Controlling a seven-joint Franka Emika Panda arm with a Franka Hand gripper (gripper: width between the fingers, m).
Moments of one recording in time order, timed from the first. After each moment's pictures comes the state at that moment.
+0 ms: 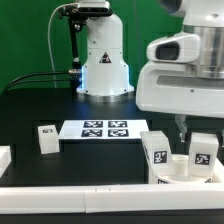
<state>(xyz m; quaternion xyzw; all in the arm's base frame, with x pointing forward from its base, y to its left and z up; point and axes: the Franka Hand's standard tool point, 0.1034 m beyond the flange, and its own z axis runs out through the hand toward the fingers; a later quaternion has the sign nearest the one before) 0.604 0.112 0.081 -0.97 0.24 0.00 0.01</state>
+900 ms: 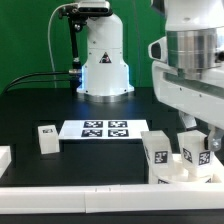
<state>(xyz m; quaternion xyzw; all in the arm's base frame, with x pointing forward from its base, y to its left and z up) 0.604 0.111 0.080 -0.78 0.62 0.03 0.05</state>
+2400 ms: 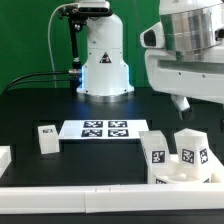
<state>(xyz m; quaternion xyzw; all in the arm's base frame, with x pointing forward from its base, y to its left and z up) 0.595 0.118 0.106 -0.87 0.49 0.05 0.09</state>
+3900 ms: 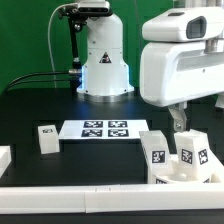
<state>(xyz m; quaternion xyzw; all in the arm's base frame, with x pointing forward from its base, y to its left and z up) 0.608 0.106 0.112 -0.96 -0.28 -0.03 0.00</state>
